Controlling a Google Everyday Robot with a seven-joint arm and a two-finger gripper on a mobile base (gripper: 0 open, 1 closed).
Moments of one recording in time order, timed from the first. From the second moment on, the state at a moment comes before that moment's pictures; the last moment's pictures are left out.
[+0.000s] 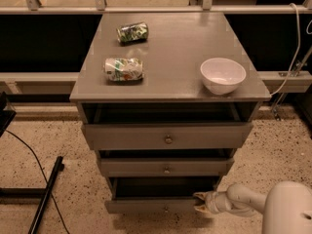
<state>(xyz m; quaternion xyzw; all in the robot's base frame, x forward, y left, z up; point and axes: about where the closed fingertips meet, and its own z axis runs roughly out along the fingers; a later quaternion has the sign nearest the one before) 0.521 -0.217 0.166 -0.70 0.64 0.09 0.29</state>
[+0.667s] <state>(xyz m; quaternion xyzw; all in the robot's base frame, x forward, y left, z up) 0.520 -0.215 0.166 -0.71 0.64 0.09 0.29</state>
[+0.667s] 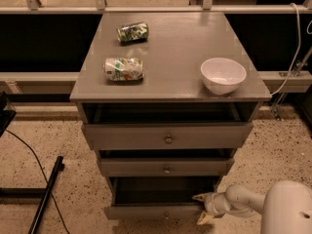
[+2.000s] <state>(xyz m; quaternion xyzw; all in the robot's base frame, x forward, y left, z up) 0.523 -0.215 0.155 -0.70 0.64 0.13 0.28</state>
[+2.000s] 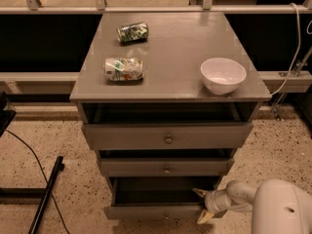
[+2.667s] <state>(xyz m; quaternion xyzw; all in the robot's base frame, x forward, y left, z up) 0.510 -0.220 0.146 -0.71 0.63 0.17 0.26</state>
